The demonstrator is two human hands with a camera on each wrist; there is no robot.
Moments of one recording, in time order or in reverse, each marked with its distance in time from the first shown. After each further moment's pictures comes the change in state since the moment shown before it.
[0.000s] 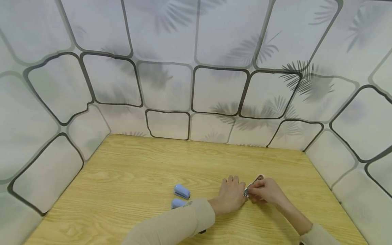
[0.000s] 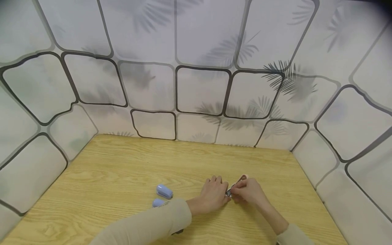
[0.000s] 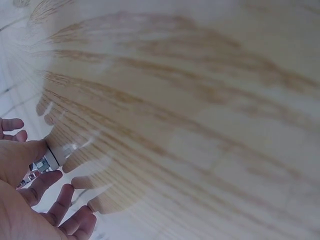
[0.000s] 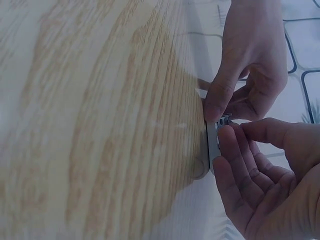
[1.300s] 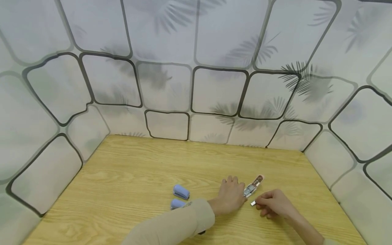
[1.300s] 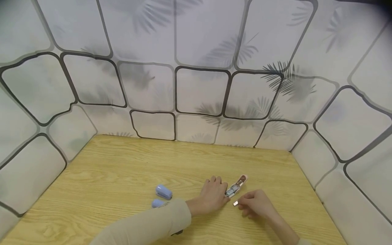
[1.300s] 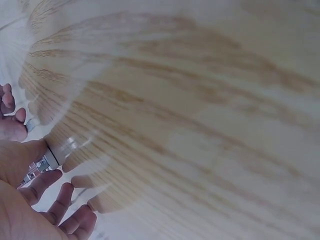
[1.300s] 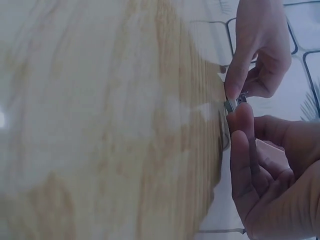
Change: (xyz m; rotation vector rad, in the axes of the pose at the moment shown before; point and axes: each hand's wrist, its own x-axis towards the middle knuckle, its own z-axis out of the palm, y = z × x) left_hand -0.001 0.001 -0.003 0.012 -0.012 0.003; right_hand -0.022 0.036 -0.012 0.141 -0.137 0.070
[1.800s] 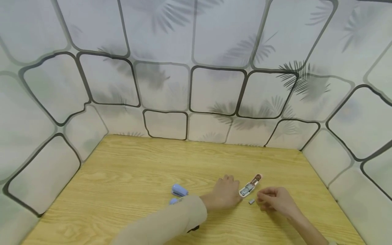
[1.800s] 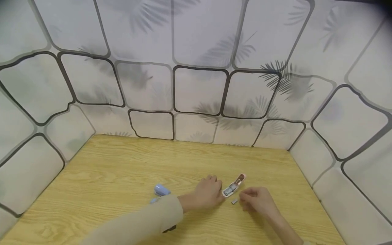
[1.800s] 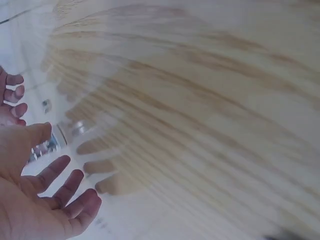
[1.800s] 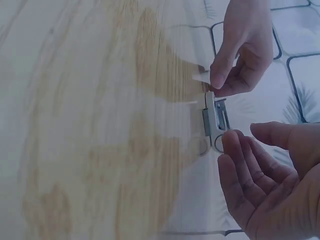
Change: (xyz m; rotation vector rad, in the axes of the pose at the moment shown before) left_hand -0.005 -0.020 -0.008 -0.096 -0.050 0.066; right_hand -0.011 -0.008 -0.001 -0.007 0.157 -0.035
